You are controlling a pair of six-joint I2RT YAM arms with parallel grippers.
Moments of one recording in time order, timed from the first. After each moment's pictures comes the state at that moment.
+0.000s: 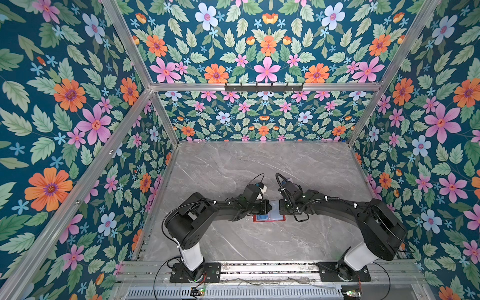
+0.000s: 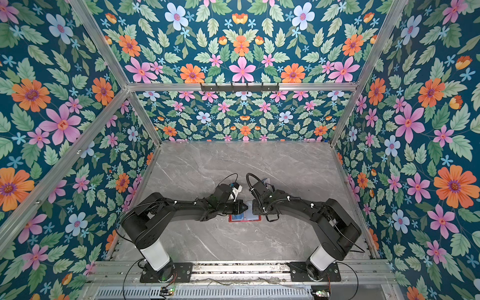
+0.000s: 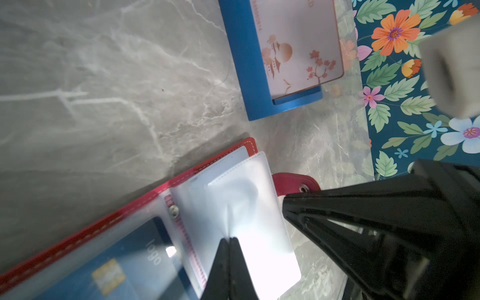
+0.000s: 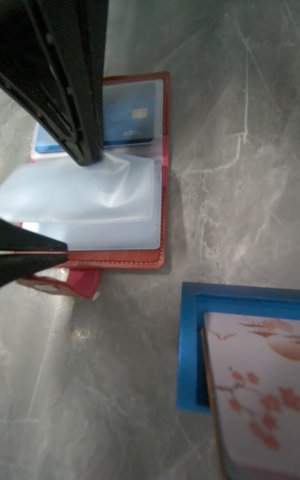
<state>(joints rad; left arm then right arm) -0.79 1.75 0.74 0.28 0.37 -0.70 0.73 1.60 0.90 -0.47 0.04 0.70</state>
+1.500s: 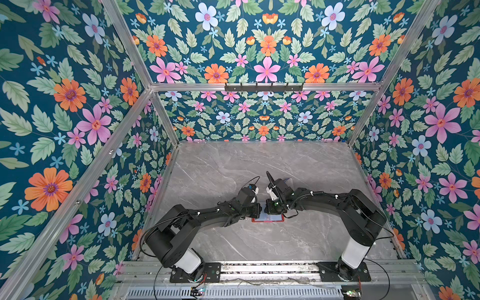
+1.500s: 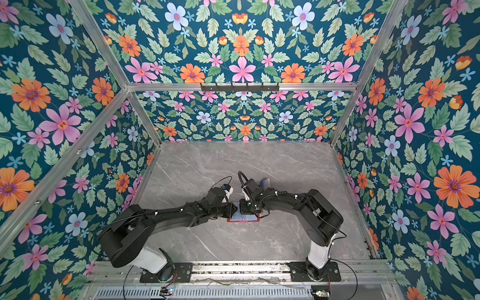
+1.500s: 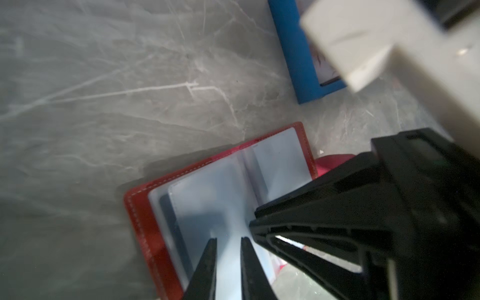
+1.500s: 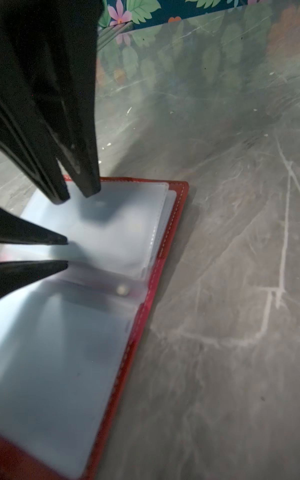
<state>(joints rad) -0.79 1.56 0.65 0.08 0.16 -0.56 0.75 1.77 0.99 -0.29 -0.27 0.66</state>
